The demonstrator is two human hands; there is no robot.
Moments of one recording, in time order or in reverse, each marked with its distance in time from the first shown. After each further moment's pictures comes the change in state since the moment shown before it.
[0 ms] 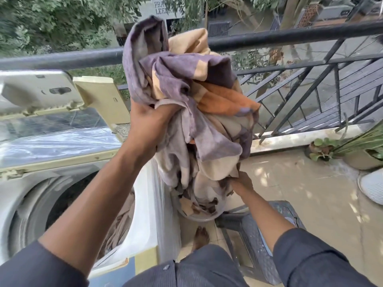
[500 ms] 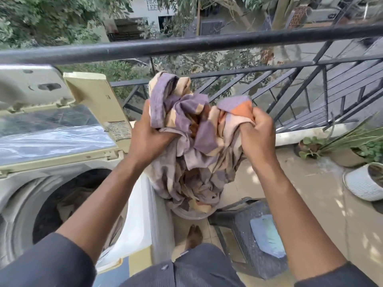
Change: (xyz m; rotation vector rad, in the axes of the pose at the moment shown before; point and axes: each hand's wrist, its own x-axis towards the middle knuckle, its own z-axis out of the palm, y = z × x) left_hand -0.004 -0.065 -0.023 0.588 -0.129 -0.063; right_hand -0.114 -0.147 -0.101 0.306 0.467 -0.670
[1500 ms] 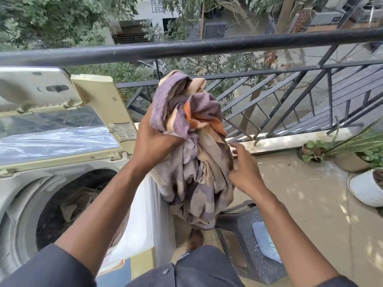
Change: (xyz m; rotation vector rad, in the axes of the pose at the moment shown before) left_hand -0.006 0.013 -0.002 -0.284 0.010 0.060; right_hand -0.037 0.087 0.020 -0.403 -0.435 0.119
